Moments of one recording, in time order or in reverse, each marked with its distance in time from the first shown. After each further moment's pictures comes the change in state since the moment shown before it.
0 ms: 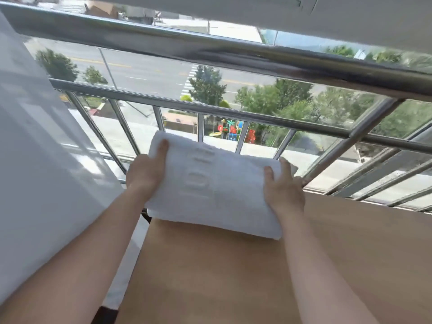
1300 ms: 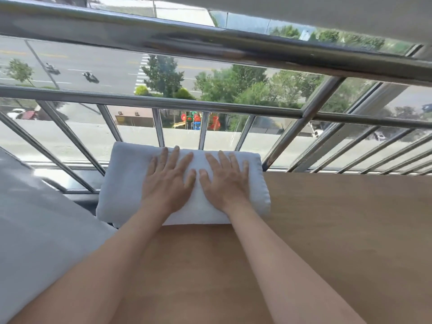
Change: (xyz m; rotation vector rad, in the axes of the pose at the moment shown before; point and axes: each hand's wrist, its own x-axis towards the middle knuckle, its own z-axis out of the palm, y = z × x) left_hand -0.047 0.034 0.086 0.507 -0.194 0.777; right_hand -0.018 -0.013 0.048 -0.377 -0.057 -0.375
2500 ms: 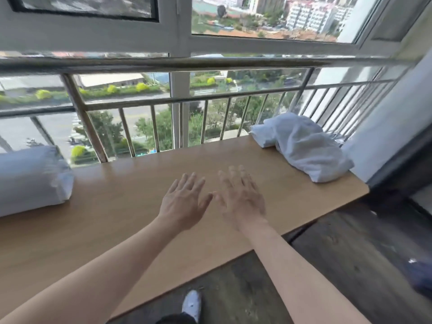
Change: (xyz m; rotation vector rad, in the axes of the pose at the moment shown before) left_hand -0.249 0.566 0.084 0.014 -0.033 0.520; right_hand -0.410 0.478 -0.197 -0.237 0.264 0.184
